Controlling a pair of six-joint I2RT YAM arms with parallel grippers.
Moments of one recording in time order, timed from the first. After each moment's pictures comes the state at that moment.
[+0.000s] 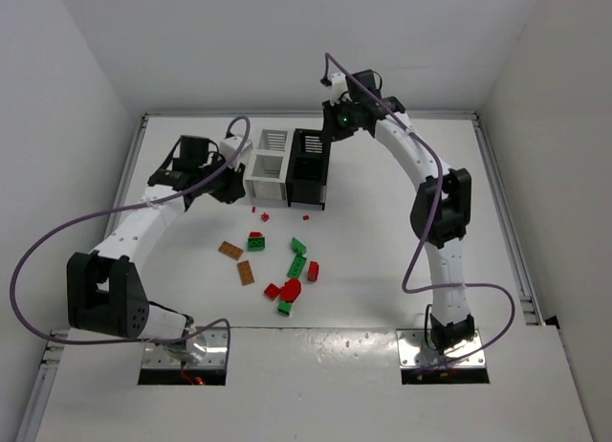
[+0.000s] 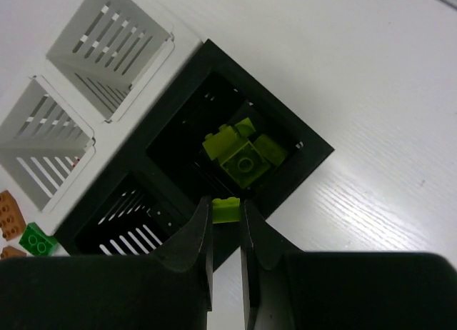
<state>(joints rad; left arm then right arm) -0.16 1.40 1.08 -0.46 0.38 0.29 0.35 2.24 2.13 -0.64 -0.33 -0.03</state>
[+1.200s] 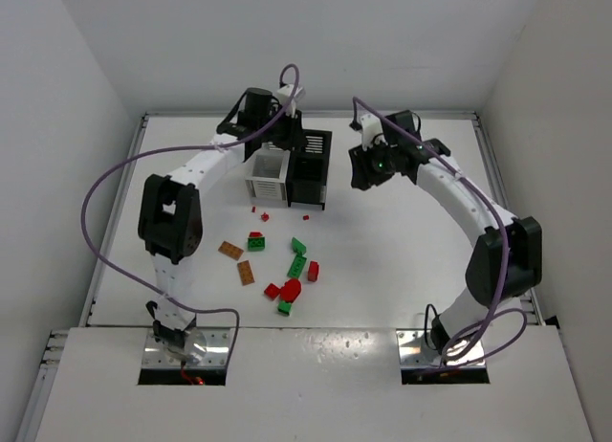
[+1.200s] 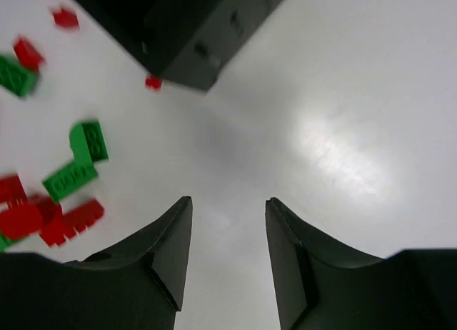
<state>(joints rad) -0.35 2.00 1.71 -0.21 0.43 -0.05 0.33 1.64 1.40 -0.61 -0.27 -0.13</state>
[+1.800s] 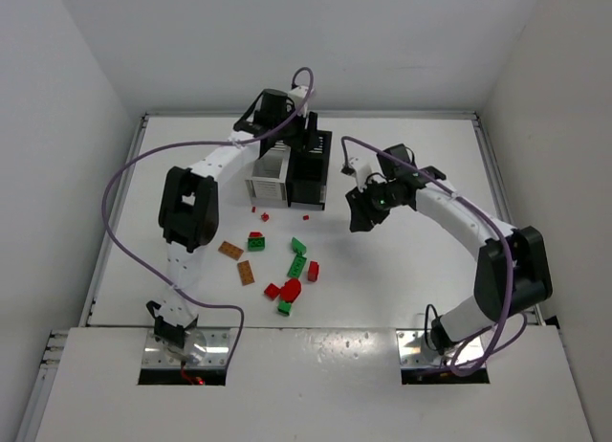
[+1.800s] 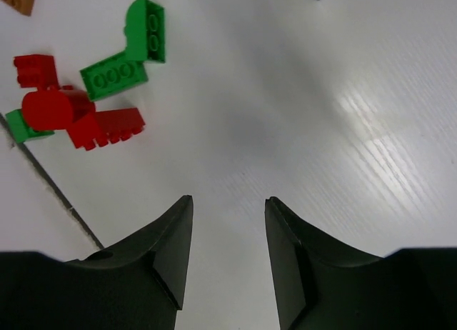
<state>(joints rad) -0.39 2.19 1.89 -0.22 0.35 -0.07 0.36 1.54 1.09 -0.63 -0.47 -0.30</state>
